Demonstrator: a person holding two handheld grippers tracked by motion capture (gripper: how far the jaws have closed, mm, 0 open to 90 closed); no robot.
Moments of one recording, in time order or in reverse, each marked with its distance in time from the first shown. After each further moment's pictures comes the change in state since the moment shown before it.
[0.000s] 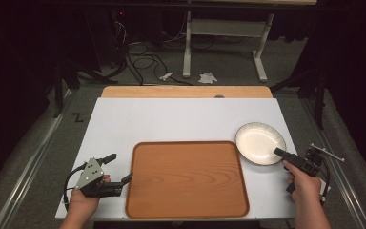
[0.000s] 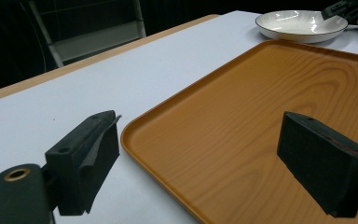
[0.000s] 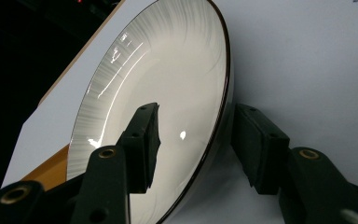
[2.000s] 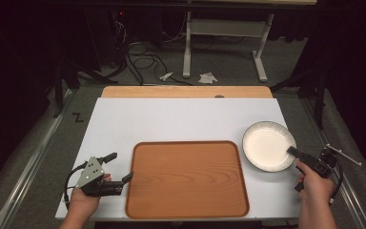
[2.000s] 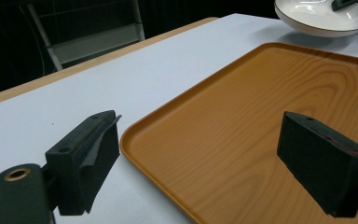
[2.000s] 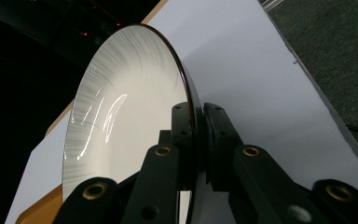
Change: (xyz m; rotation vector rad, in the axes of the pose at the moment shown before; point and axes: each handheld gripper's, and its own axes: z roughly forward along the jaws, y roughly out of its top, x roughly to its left) left arm 0.001 0.002 0.002 -0.010 -0.005 0.002; right arm -0.003 0.012 -0.031 -0.110 0.007 0.022
